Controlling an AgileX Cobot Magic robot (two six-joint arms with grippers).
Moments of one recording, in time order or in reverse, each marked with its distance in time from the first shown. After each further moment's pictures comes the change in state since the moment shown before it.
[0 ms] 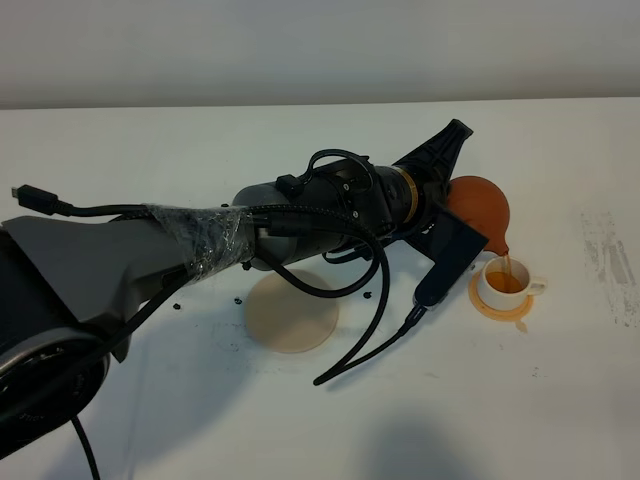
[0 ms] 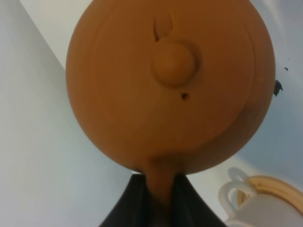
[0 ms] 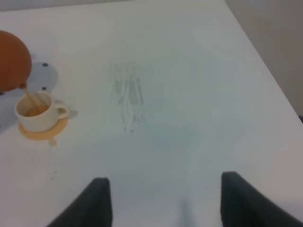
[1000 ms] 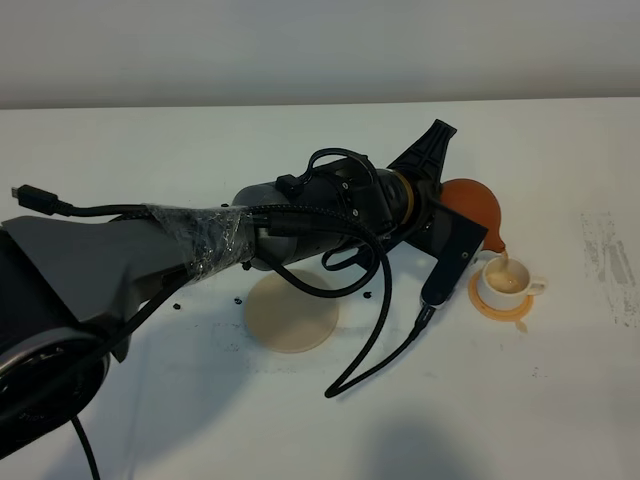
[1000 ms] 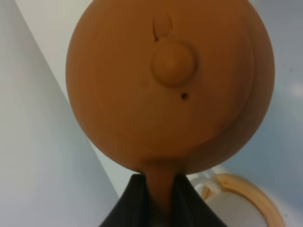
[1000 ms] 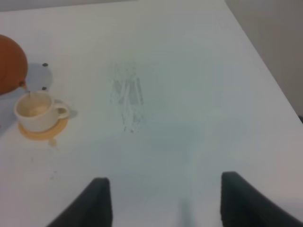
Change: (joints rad) left arm 0.000 0.000 0.000 -0.024 0.057 -0.112; right arm 0.000 0.000 0.000 0.000 0.000 0.000
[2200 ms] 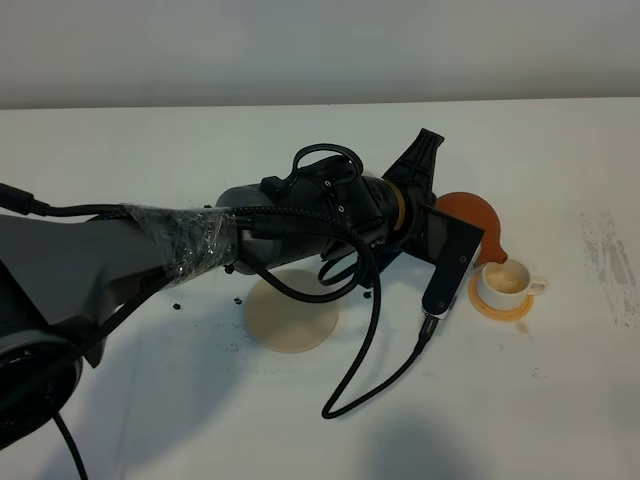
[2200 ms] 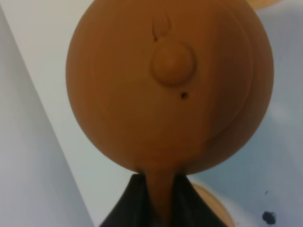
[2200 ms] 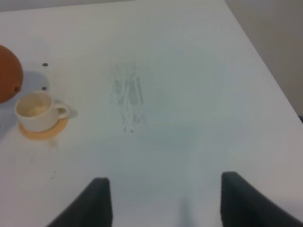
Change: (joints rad) left arm 0.001 -0.052 0.071 -0.177 -0.004 0.054; right arm 0.000 0.000 0.000 0.000 0.000 0.000
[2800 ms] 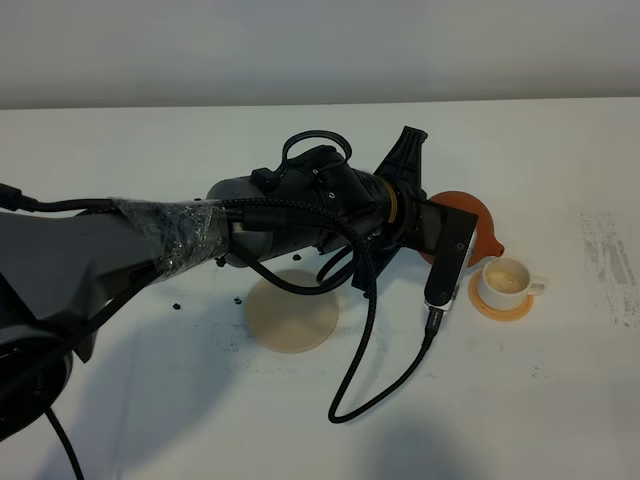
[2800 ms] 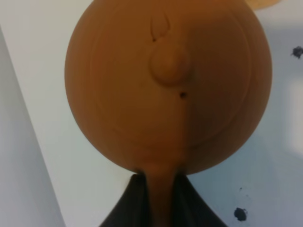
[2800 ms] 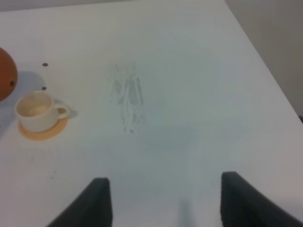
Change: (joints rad) left arm 0.016 -0.012 0.000 -0.127 0.039 0.000; right arm 0.000 0.000 0.000 0.000 0.000 0.000
